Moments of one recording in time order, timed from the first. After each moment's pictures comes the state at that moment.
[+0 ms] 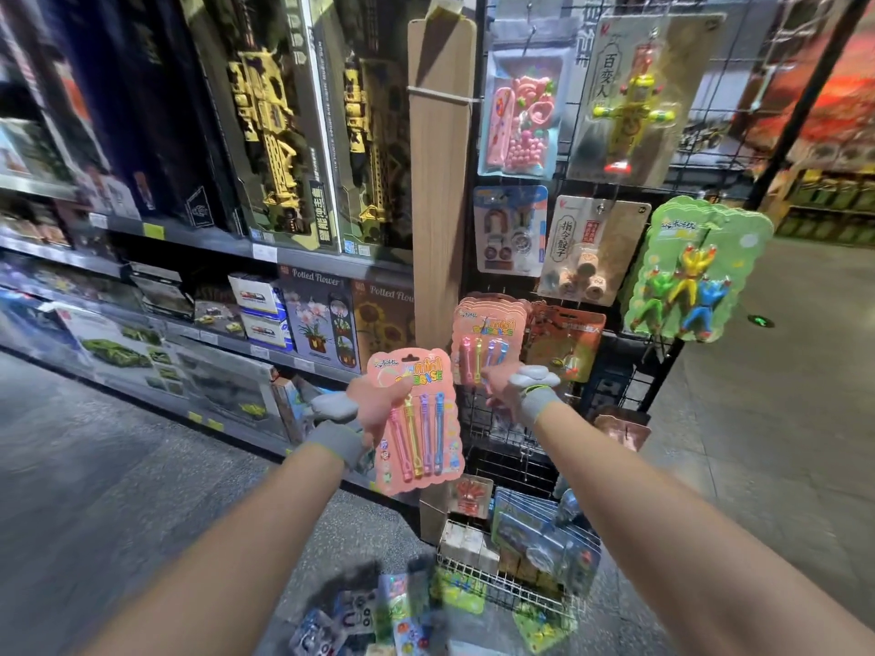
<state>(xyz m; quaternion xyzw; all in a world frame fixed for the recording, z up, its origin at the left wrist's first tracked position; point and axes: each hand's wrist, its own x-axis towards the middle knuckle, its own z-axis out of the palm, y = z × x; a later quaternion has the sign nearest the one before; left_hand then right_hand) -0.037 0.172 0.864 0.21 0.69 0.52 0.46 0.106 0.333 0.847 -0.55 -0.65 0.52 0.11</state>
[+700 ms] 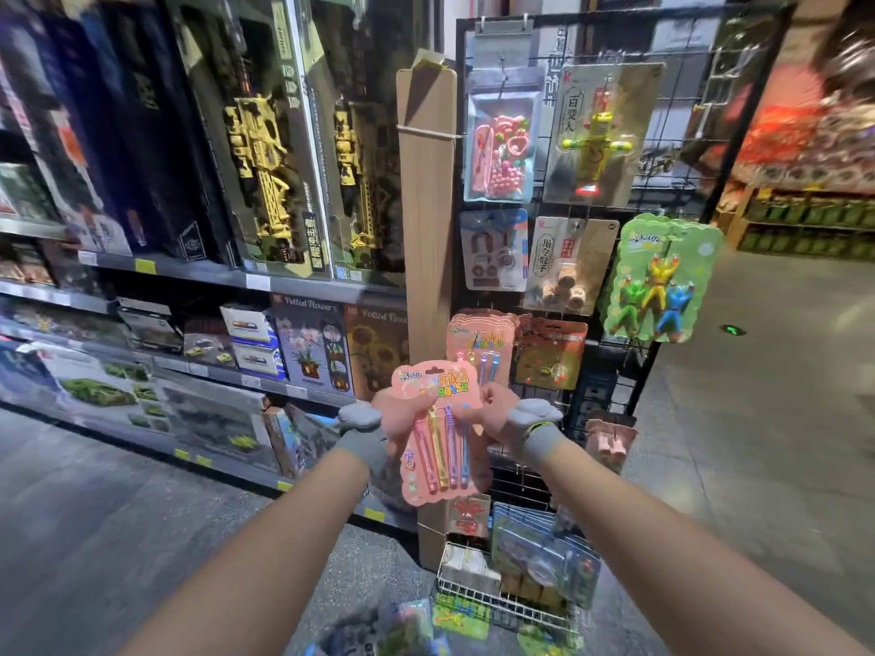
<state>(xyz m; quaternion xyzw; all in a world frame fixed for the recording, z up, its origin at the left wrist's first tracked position) -0.029 0.184 0.851 0.27 0.69 0.51 0.44 0.127 0.270 0.845 -0.47 -0.67 0.55 0.18</state>
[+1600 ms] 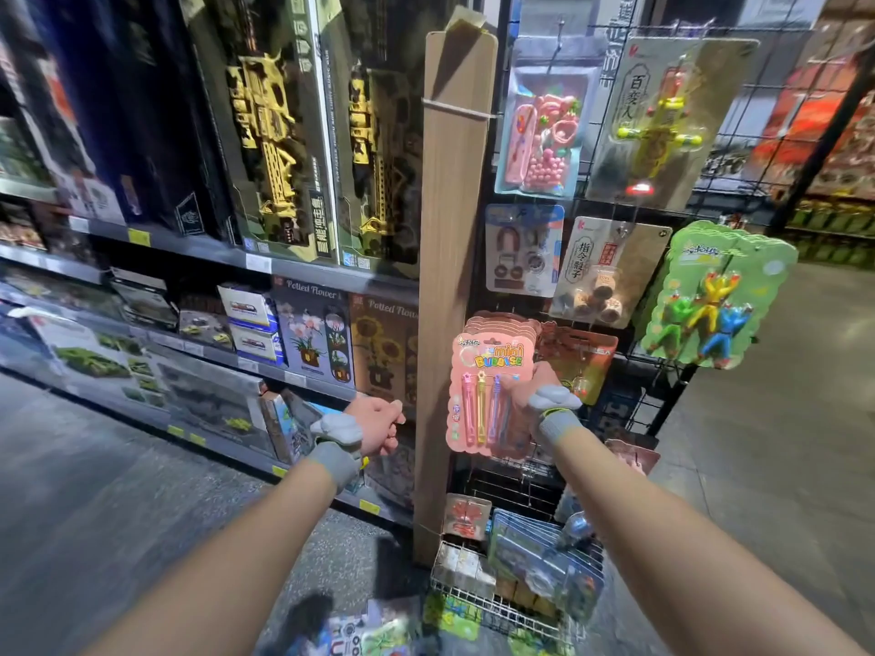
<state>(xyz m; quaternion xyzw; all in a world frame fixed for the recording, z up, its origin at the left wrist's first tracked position) -0.090 0.210 0.810 0.26 0.72 0.49 0.42 0.108 0.357 0.849 -0.62 -0.66 0.39 0.19</state>
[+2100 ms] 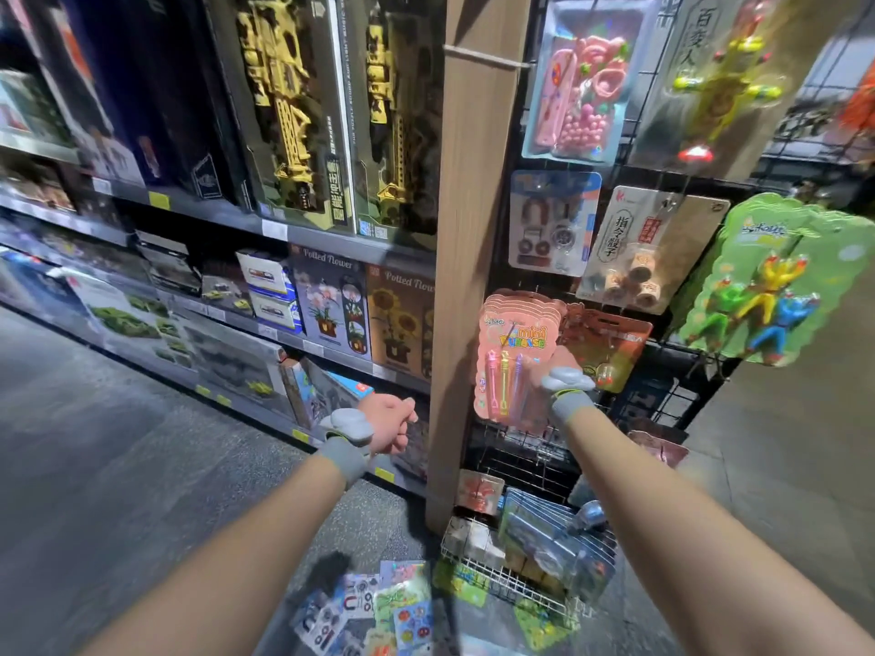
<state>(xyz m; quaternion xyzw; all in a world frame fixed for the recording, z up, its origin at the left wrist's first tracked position) -0.085 0.214 0.786 0.24 0.74 0.46 0.43 0.101 0.387 0.841 -0.61 -0.71 0.33 0.13</state>
